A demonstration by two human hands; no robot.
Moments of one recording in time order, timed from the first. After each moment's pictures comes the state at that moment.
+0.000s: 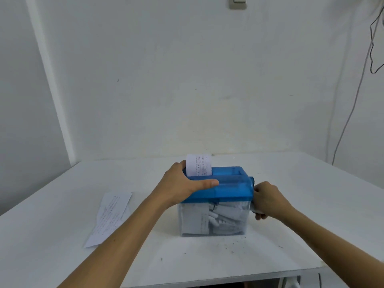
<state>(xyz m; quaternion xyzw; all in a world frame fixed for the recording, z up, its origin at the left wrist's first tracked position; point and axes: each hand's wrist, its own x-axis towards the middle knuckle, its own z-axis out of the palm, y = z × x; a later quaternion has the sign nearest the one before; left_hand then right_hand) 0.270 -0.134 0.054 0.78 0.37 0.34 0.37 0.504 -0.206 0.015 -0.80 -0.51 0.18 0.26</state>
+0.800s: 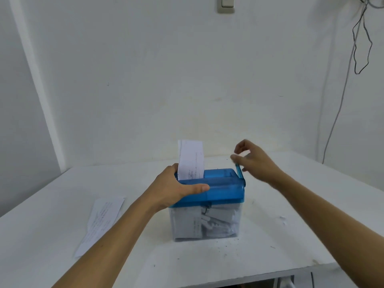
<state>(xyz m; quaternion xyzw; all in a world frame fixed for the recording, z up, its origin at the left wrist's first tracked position) 0.270 -0.123 0.050 0.80 0.36 0.31 0.37 0.528 -0.180 0.071 -0.65 -0.59 0.10 0.47</state>
